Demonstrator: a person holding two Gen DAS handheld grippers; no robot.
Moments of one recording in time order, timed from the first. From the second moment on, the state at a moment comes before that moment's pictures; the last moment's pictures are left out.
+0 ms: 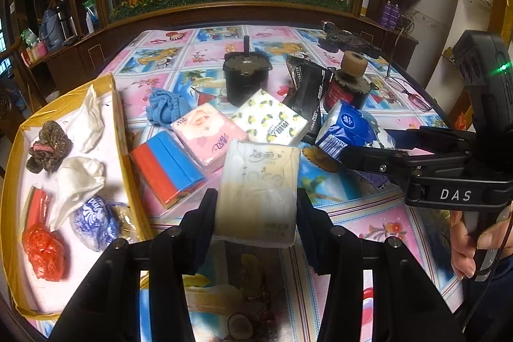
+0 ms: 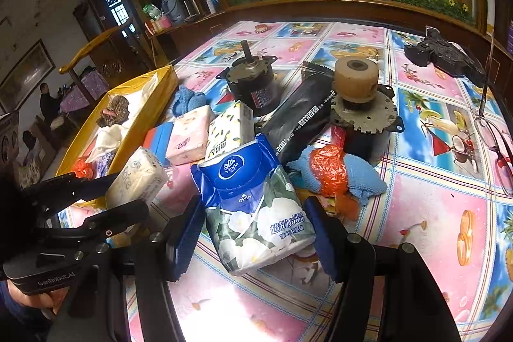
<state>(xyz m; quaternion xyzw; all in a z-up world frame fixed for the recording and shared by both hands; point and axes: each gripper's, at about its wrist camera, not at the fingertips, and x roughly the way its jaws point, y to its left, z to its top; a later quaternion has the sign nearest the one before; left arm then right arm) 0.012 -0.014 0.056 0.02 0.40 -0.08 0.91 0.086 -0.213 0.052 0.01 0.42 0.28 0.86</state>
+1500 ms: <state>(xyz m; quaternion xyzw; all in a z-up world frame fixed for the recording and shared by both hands) -0.004 0.209 0.081 -0.13 0.36 0.06 0.92 0.088 0.002 0.089 0.00 0.46 0.35 0.82</state>
